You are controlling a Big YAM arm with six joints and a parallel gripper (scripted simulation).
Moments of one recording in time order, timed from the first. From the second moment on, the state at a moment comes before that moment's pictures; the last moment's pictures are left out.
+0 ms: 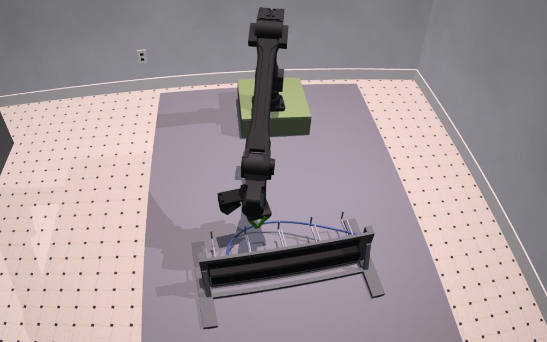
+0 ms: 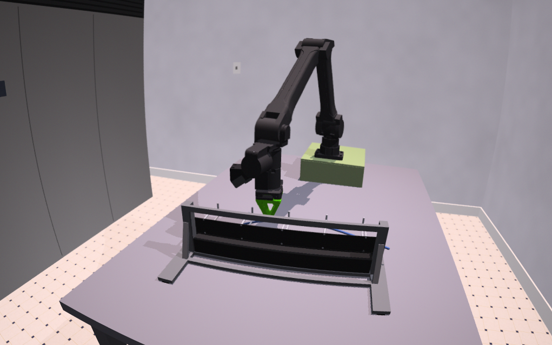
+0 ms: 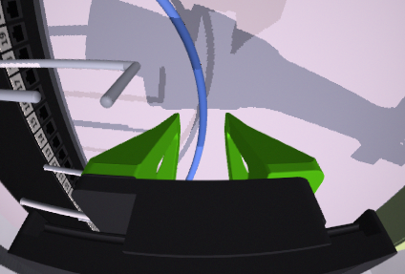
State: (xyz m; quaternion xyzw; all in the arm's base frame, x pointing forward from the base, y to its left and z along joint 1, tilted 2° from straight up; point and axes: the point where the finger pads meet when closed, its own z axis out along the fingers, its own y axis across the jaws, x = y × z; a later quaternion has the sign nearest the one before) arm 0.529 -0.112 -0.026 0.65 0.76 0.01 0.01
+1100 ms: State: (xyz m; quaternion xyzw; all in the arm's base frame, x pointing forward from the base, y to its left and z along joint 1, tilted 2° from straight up) arm 0.530 -0.112 -0.042 0.65 0.76 0.01 0.01
